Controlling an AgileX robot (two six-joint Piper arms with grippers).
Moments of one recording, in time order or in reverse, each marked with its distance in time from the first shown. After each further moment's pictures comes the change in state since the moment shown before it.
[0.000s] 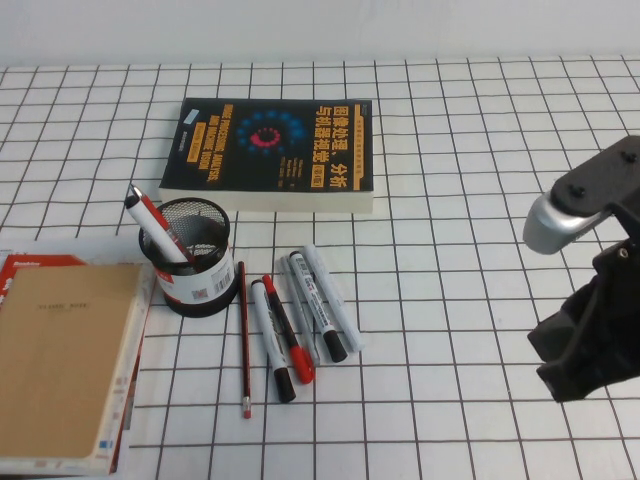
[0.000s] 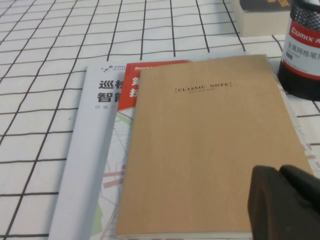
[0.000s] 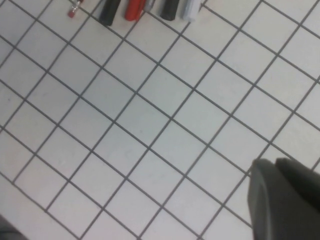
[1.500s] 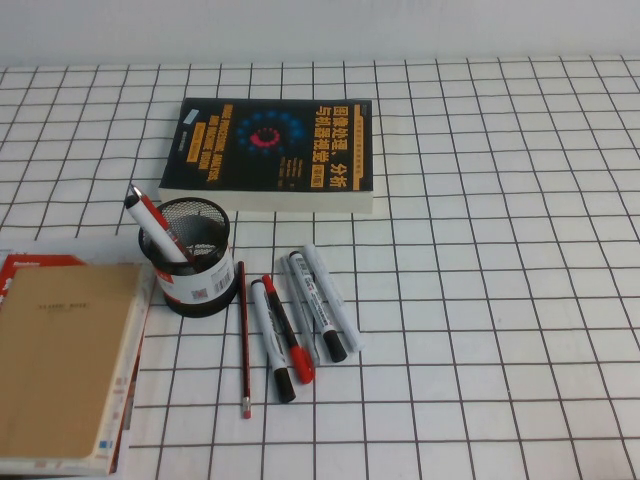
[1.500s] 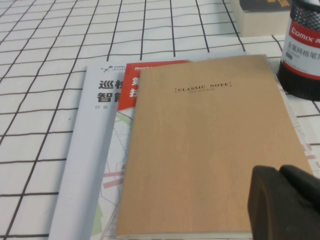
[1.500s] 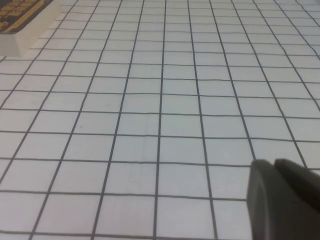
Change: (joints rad) right arm -0.598 -1.143 1.063 0.029 -0.677 -0.075; left arm 0.000 0.000 0.000 0.000 0.000 0.000
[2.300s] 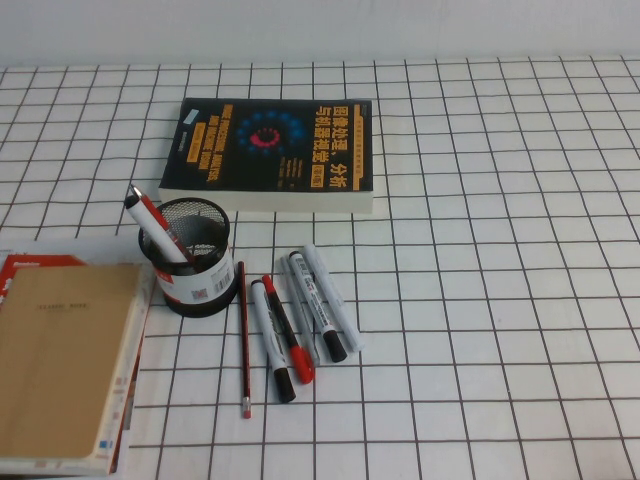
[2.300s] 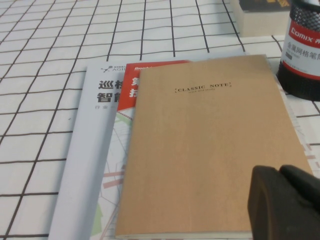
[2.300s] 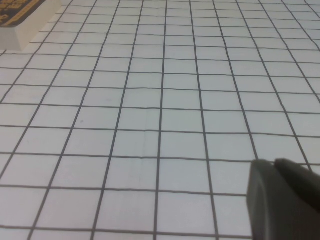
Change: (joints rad) right arm 0.000 0.000 0.000 0.000 0.022 -0.002; left arm 0.000 0.000 0.000 0.000 0.000 0.000
